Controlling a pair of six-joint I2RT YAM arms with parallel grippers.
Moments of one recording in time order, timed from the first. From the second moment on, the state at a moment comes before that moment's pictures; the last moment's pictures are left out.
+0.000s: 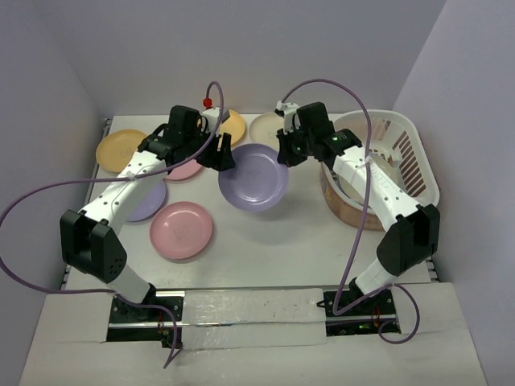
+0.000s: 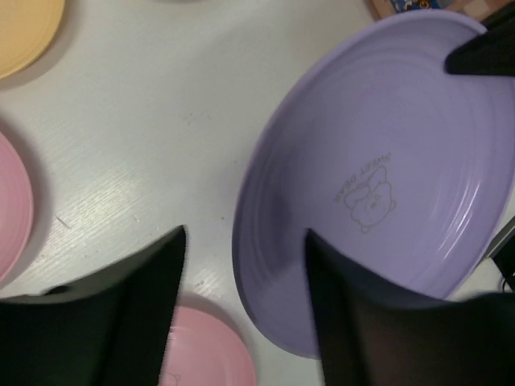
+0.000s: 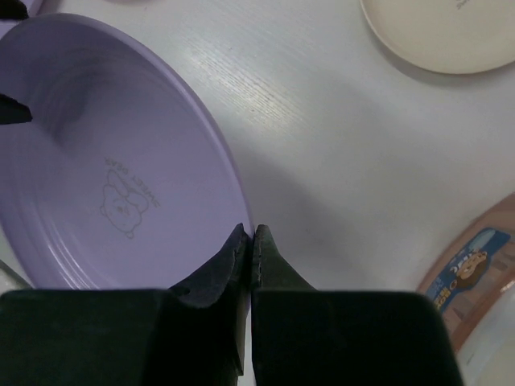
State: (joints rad) left arm -0.44 1.58 1.47 -0.59 0.35 -0.05; right arm 0.43 1.56 1.51 -0.69 -0.23 0.00
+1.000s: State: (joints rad) left arm 0.41 1.67 1.43 -0.55 0.13 -0.22; right arm -0.45 1.76 1.54 -0.69 -0.18 -0.21
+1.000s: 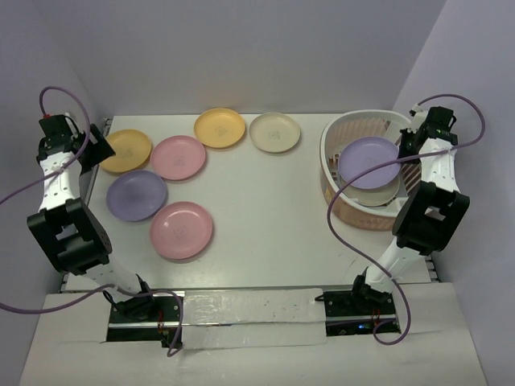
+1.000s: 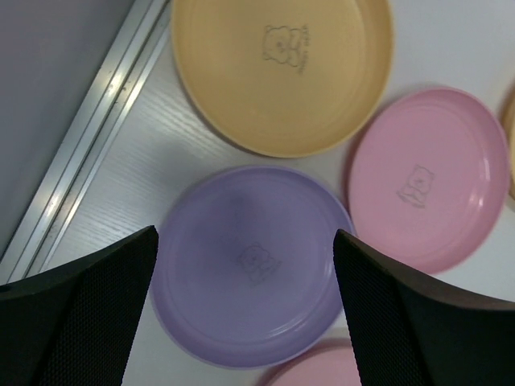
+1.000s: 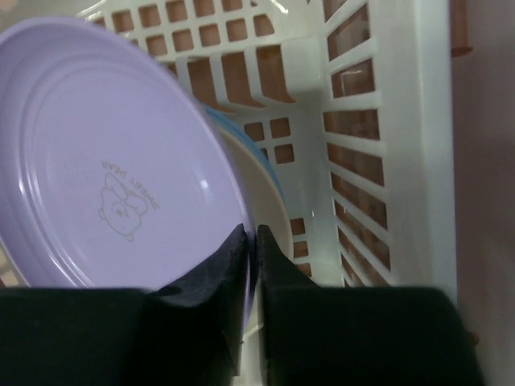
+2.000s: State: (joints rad) left arm 0.40 2.21 1.70 -0.40 0.05 -0.25; right arm 0.01 1.43 1.57 -0.76 -0.27 -0.25
